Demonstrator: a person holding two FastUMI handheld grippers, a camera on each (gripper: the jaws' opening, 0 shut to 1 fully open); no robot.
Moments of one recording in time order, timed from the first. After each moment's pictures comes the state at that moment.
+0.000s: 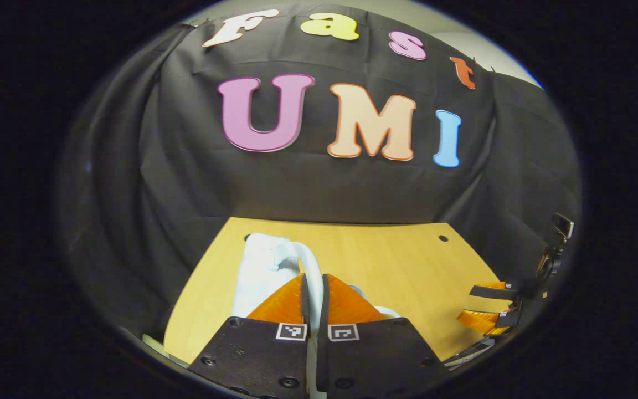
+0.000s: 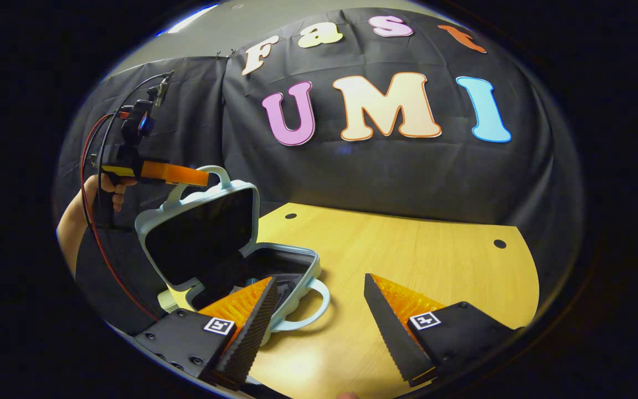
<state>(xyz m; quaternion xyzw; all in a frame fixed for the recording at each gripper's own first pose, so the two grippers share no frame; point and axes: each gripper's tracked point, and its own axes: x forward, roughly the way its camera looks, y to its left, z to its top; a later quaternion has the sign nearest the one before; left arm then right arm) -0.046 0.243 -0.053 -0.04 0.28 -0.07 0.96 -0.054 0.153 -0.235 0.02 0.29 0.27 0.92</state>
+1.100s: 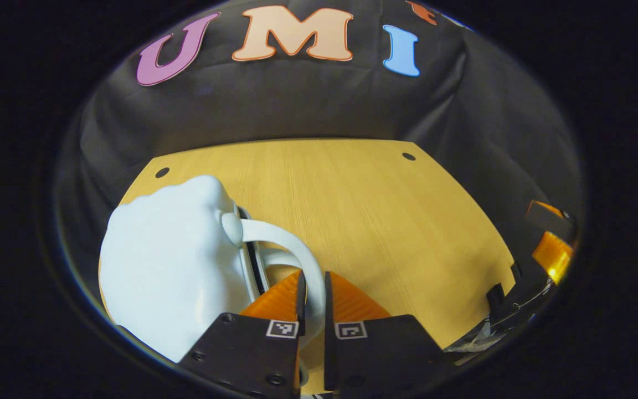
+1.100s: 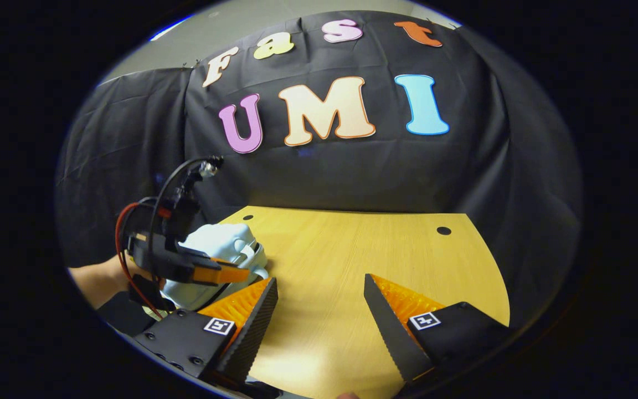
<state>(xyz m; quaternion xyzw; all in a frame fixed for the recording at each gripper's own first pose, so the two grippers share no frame) -0.078 0.085 -0.241 -0.01 0.44 -0.12 0.89 -0.055 0.015 -0.221 0.02 0.29 0.19 0.94</state>
